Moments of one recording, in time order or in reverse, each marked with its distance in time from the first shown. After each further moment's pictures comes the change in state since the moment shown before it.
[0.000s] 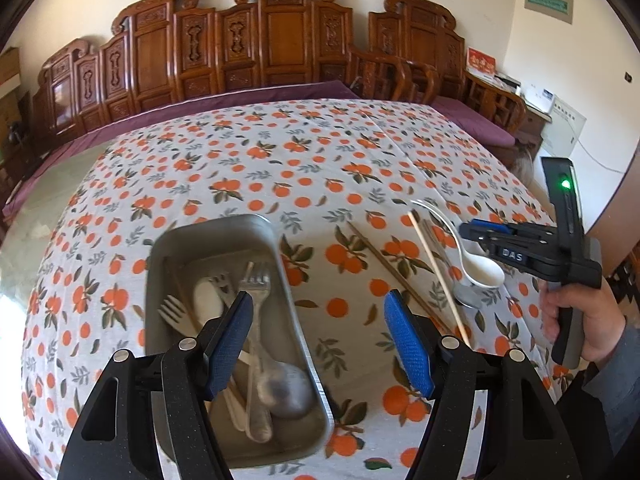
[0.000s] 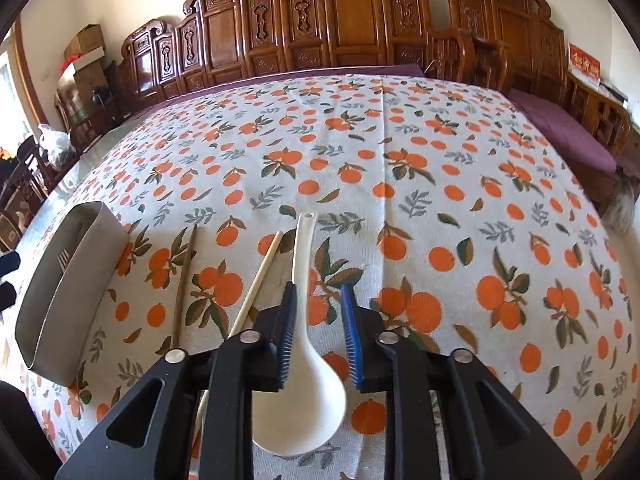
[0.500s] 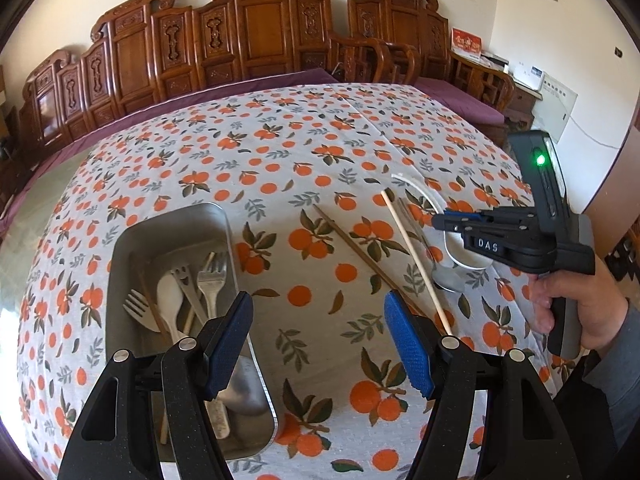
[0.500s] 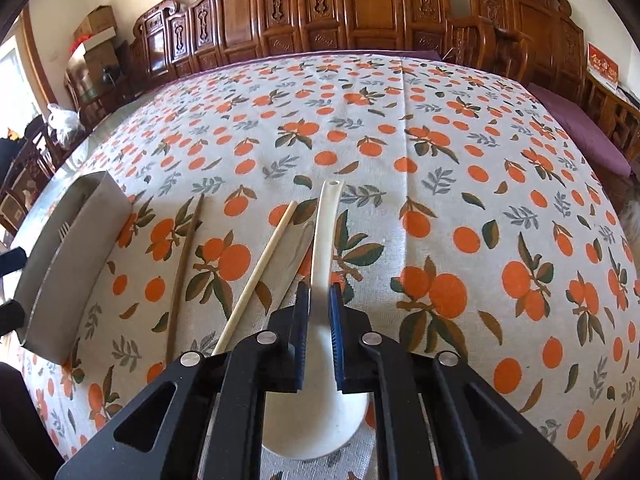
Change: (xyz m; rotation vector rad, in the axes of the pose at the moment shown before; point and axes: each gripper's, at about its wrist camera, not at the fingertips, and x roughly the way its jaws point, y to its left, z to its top) left arm 0.015 -0.036 -0.008 0.059 0.038 -0.006; right arm 0.008 0.002 -0.009 -0.031 0.049 0.021
